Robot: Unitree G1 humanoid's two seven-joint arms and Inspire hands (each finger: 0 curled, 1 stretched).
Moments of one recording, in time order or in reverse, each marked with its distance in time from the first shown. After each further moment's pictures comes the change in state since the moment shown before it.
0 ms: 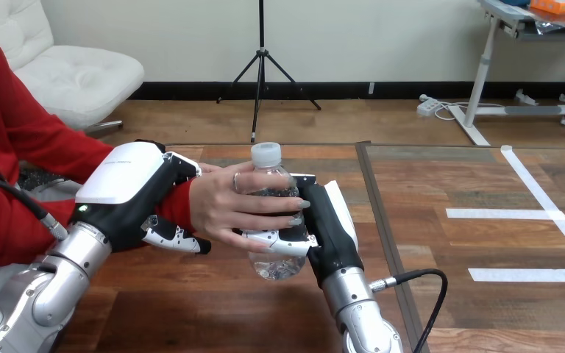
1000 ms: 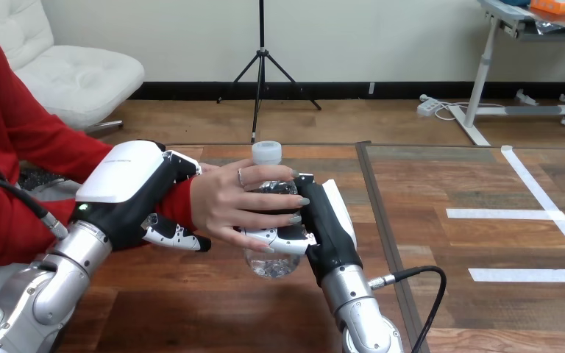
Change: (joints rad) left arm -0.013 -0.003 -0.001 0.023 0.021 -0.015 0.016; right arm 0.000 0.000 -0.002 -0.018 0.014 0.036 0.022
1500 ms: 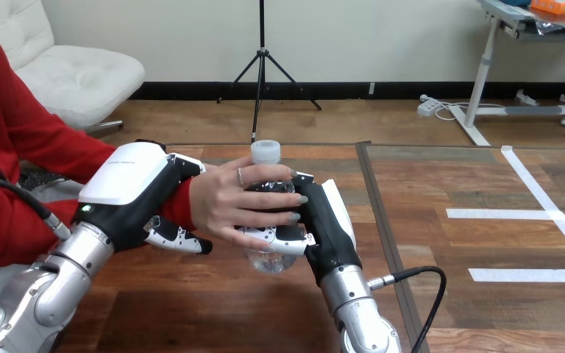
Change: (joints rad) left arm 0.000 -0.001 -0.002 0.003 0.026 -0.015 0.018; right arm 0.000 0.000 0.003 -0.006 -0.024 0.012 -0.050
